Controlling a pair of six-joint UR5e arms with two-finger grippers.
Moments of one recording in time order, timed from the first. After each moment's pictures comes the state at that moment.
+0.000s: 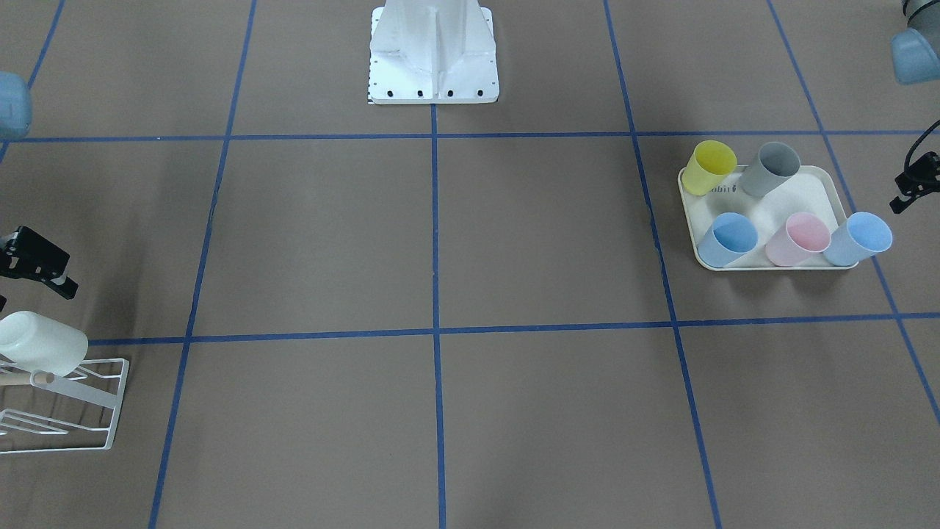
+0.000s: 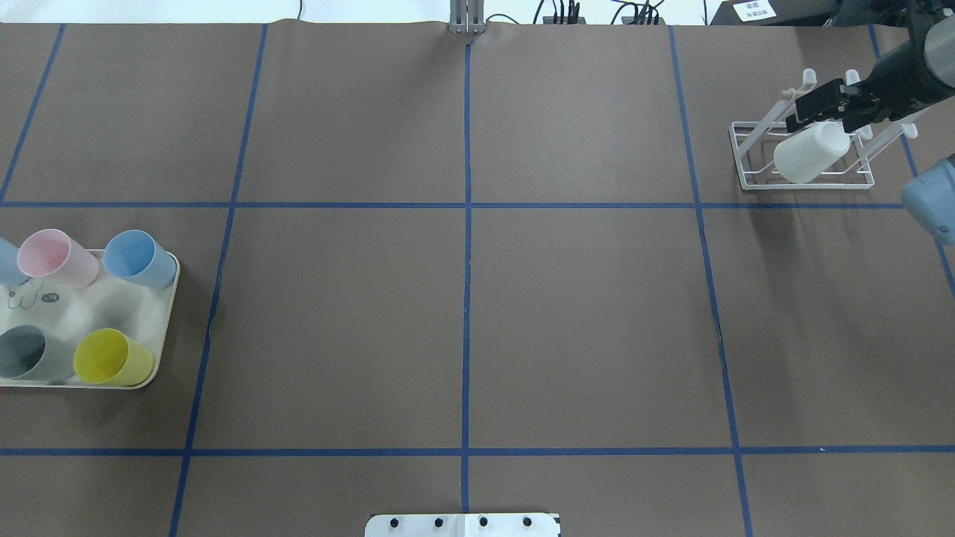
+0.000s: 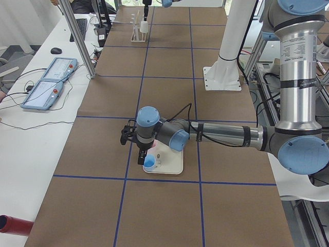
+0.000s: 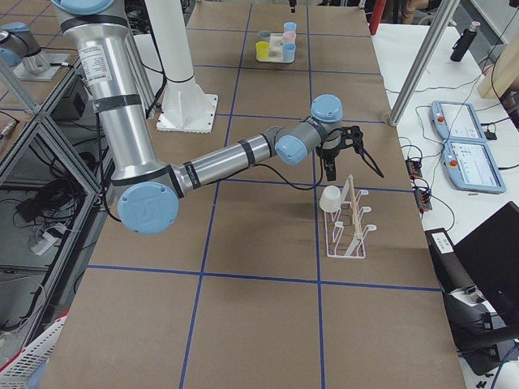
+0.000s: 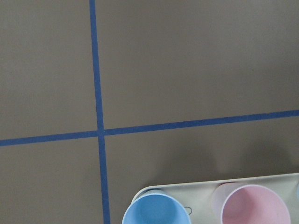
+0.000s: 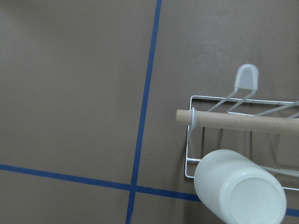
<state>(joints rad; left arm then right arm) -1.35 -1.47 -1.69 -1.97 -2.29 -0.34 1.19 -1.33 1.72 -1.24 2.30 0.66</state>
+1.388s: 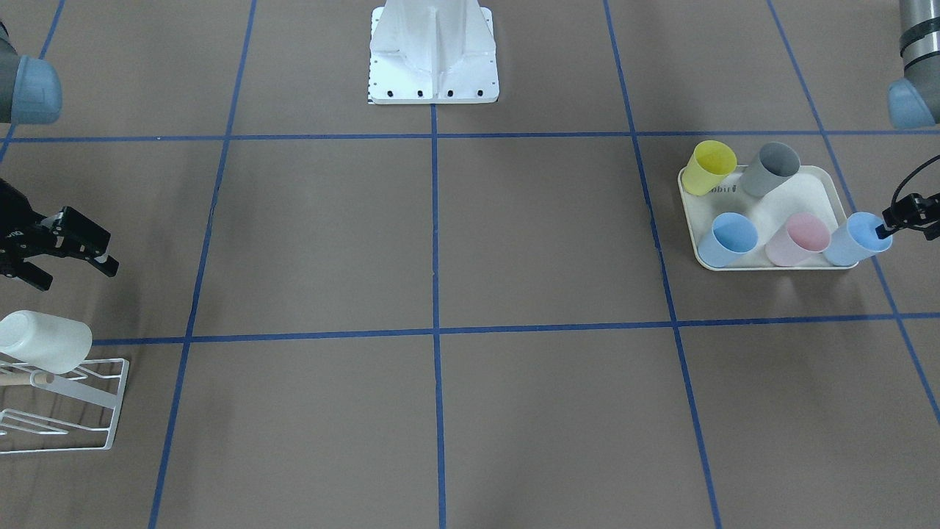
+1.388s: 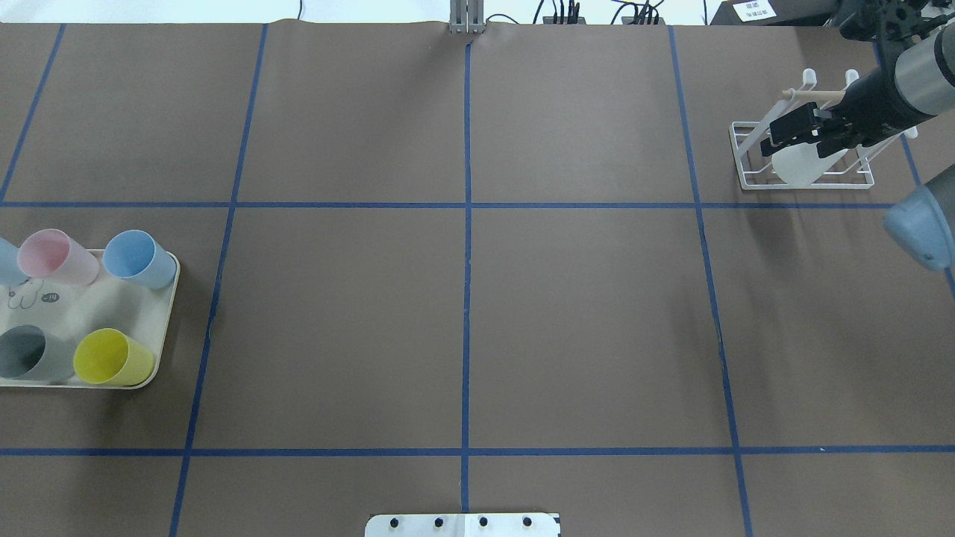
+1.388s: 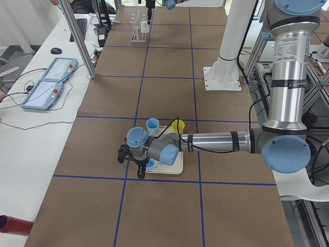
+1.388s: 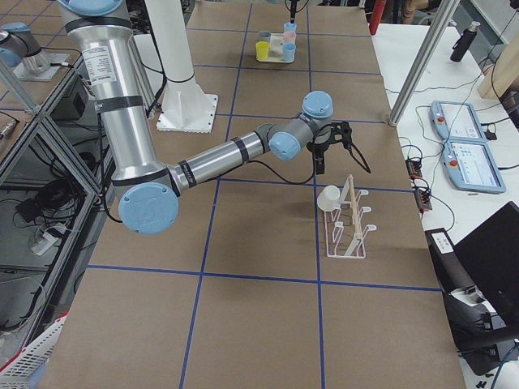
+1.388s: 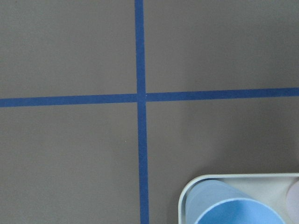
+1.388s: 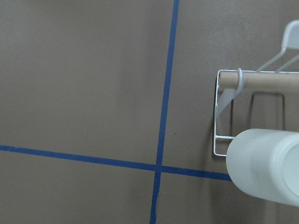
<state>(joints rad) -1.30 -1.55 -1.46 -1.98 -2.35 -0.32 1.13 -1.35 1.76 -1.24 2.30 0.73</state>
